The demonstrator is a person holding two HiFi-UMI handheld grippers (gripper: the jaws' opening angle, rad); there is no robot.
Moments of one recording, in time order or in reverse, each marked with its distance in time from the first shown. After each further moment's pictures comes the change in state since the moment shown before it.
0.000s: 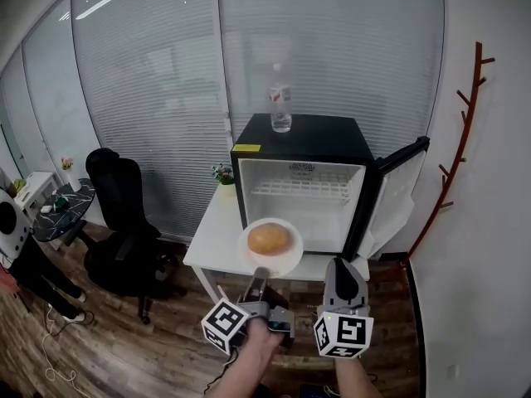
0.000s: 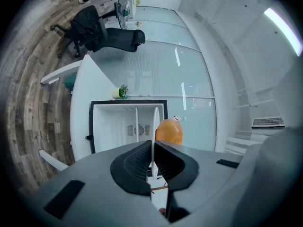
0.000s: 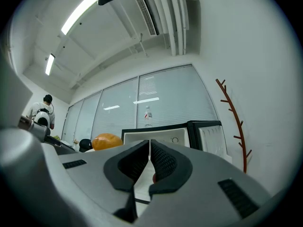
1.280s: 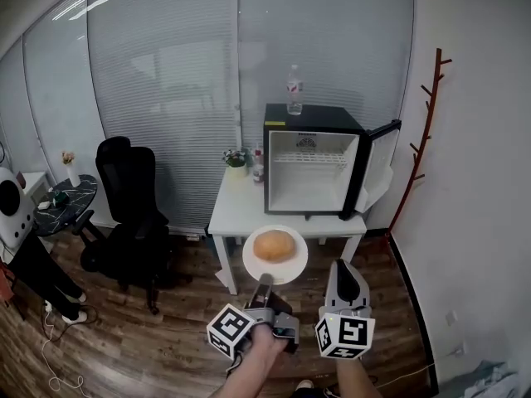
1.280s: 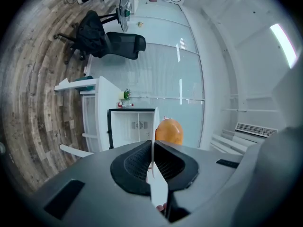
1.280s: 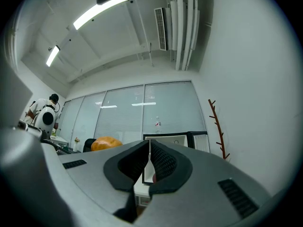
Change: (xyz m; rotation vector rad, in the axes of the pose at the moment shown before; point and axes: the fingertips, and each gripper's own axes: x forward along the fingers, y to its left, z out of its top) left arm -0.276 -0.023 0.076 -0.035 0.143 -0.030; right arm -0.229 0.197 0.061 -0.080 -0.027 -0.122
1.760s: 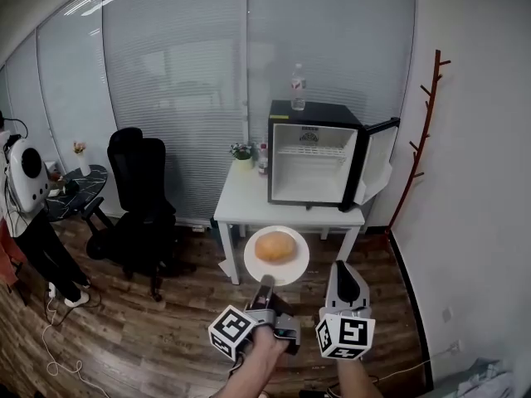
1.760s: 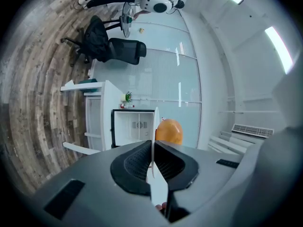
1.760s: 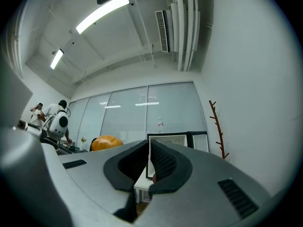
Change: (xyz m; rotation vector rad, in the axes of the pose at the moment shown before) left arm -0.077 -0.009 -0.034 -0.009 -0.037 -0.001; right arm -0.075 0.001 0.016 0.003 0.015 0.042
